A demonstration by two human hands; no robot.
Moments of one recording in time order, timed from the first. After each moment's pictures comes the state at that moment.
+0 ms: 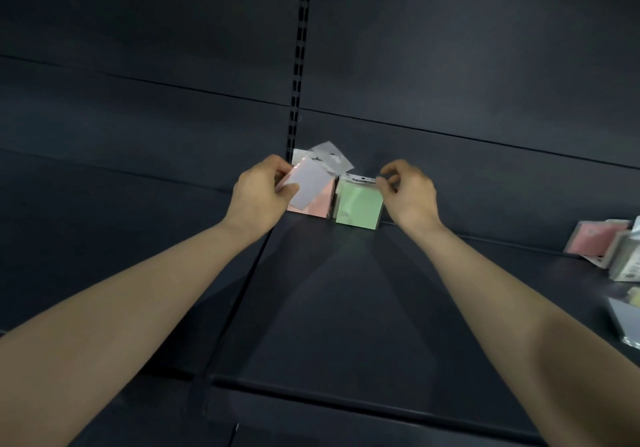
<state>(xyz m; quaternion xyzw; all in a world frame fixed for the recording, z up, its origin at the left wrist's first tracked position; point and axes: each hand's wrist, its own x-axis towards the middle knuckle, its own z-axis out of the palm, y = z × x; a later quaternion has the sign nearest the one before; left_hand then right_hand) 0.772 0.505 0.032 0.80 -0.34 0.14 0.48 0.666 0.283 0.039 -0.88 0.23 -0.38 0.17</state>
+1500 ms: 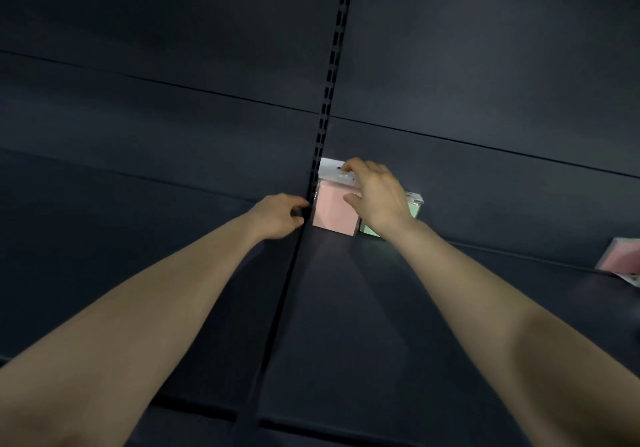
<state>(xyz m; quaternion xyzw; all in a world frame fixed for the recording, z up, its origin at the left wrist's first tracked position) 0.860 0.497 -0.002 0.88 -0.41 -0.06 0.24 0.737 0.342 0.042 -0.95 0.12 -0.29 0.04</state>
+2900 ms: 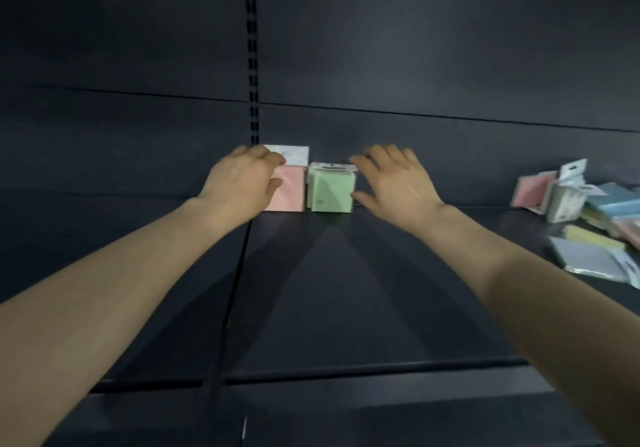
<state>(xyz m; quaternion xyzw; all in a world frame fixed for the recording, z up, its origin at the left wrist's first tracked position) 0.788 0.505 0.051 0.82 -0.50 0.25 0.15 0.615 0.306 0.048 -0.91 0.12 -0.30 -0.25</state>
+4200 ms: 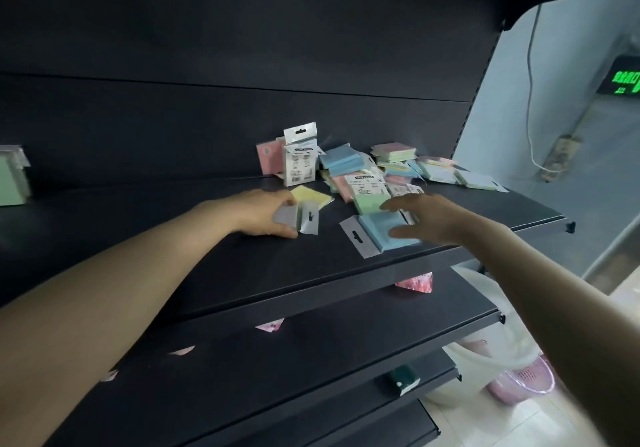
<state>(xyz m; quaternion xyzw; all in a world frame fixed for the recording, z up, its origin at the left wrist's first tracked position) 0.422 0.168 0.024 0.74 -0.67 -0.09 0.04 0.130 0.040 0.044 -0.93 0.37 -0.02 0.03</state>
